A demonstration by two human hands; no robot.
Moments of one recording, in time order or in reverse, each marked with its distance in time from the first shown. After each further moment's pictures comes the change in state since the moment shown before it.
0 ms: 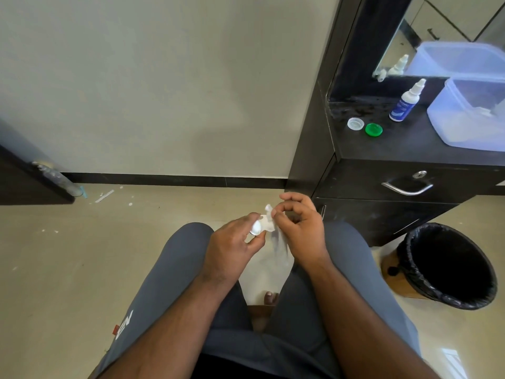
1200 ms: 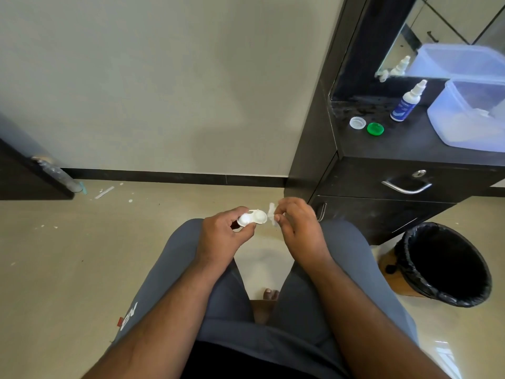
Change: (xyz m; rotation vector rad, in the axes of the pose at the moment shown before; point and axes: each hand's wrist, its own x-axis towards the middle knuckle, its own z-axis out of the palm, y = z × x) left_hand 0.001 -0.024 -0.005 -0.228 0.042 -0.284; right_hand -0.007 0.004 -0.004 -0.552 -0.128 -0.165
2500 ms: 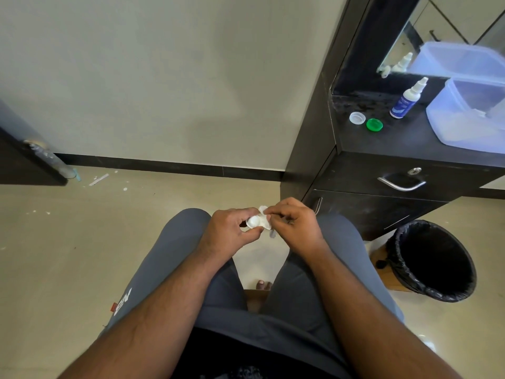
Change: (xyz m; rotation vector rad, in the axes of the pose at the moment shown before) left_hand -0.004 -0.001 0.009 0.013 -0.200 0.122; right_hand 0.000 0.007 0.000 0.204 -0.092 0.047
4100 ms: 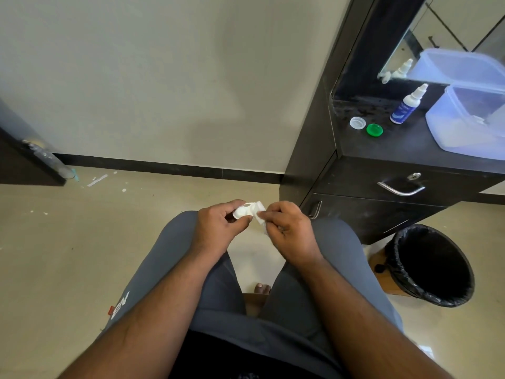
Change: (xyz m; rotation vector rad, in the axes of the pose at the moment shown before) left_hand 0.004 -0.005 -0.010 -0.126 0.152 -0.195; right_hand -0.005 -0.011 0.008 -0.244 0.069 -0.278
